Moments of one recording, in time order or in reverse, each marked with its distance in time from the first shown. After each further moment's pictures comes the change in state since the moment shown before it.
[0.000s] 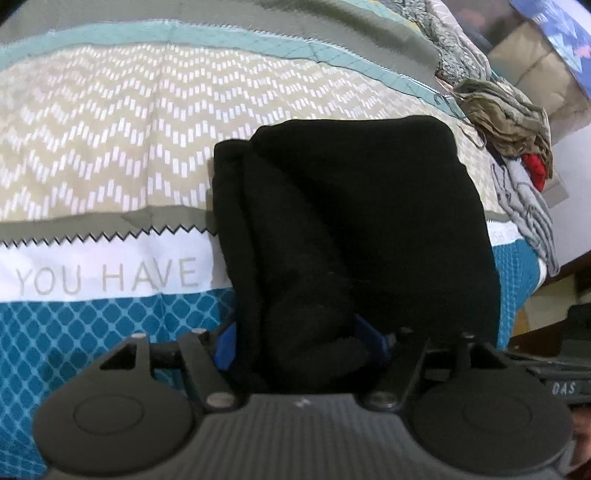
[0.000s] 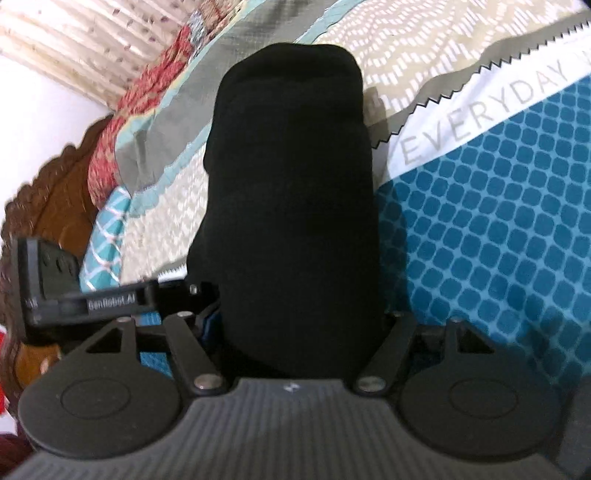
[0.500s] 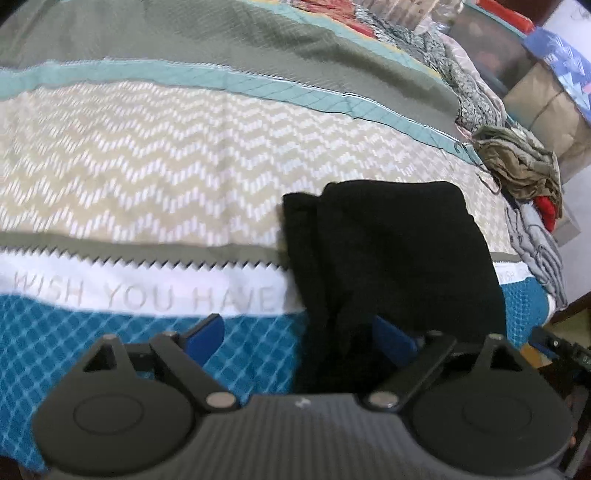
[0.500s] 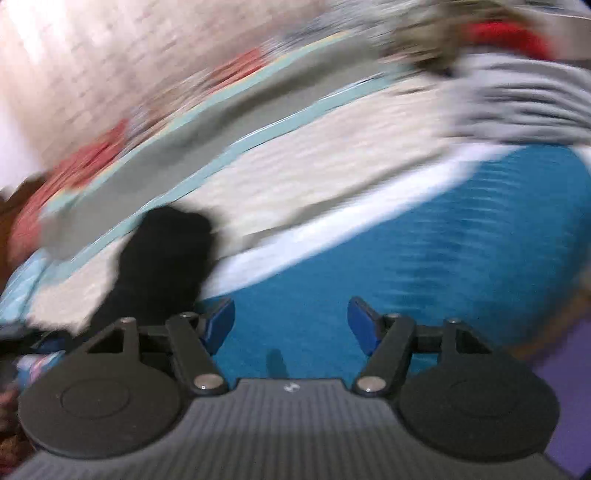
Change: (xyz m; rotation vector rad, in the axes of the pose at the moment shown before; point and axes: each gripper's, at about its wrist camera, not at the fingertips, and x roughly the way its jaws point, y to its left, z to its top) left arm -0.053 0.039 -0.009 -0.080 -0.131 0.043; right arm -0.130 -0.070 -0.016 -0.039 -0.439 -0.364
